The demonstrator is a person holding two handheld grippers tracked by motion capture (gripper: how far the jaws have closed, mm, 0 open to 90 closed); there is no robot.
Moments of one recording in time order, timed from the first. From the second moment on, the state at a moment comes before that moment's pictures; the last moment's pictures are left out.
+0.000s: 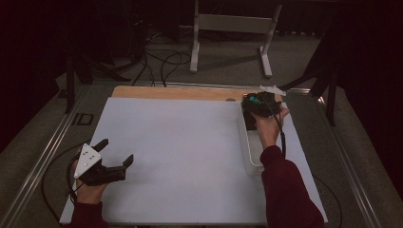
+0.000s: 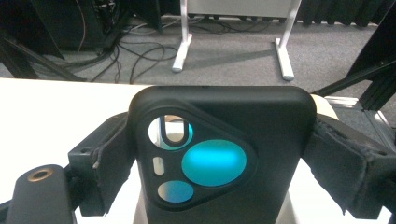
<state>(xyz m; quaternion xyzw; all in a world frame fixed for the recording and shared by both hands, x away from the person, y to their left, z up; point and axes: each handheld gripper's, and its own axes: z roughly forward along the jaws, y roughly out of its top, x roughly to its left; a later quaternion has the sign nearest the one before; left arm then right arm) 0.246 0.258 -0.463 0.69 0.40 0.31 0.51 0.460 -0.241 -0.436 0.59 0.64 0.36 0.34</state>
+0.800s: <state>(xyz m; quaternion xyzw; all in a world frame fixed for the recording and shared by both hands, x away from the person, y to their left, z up) 0.245 0.257 -0.462 0.69 0.40 0.31 0.51 0.455 -0.246 -0.430 0.58 0.64 0.38 0.33</state>
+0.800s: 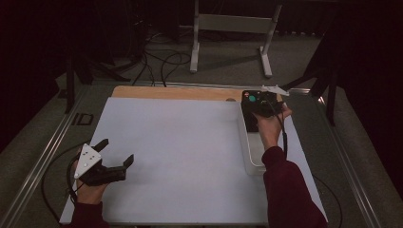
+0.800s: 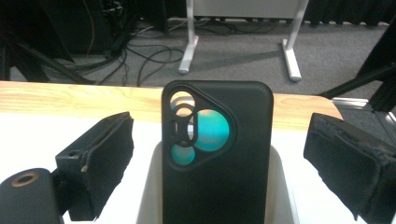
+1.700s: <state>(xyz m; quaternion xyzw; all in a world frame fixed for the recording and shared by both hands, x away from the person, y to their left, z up) 0.248 0.247 -0.465 0.71 0.40 0.30 0.49 0.348 -0.253 -0.422 0.51 0.64 0.49 0.30</state>
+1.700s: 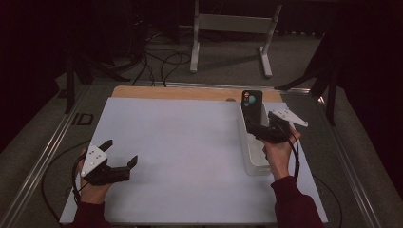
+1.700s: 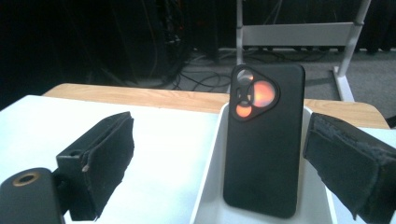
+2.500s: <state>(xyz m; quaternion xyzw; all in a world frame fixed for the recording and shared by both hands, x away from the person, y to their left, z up) 0.246 0.245 -0.469 0.73 0.40 0.30 0.48 0.263 -0.266 -0.457 0.42 0.68 0.52 0.29</state>
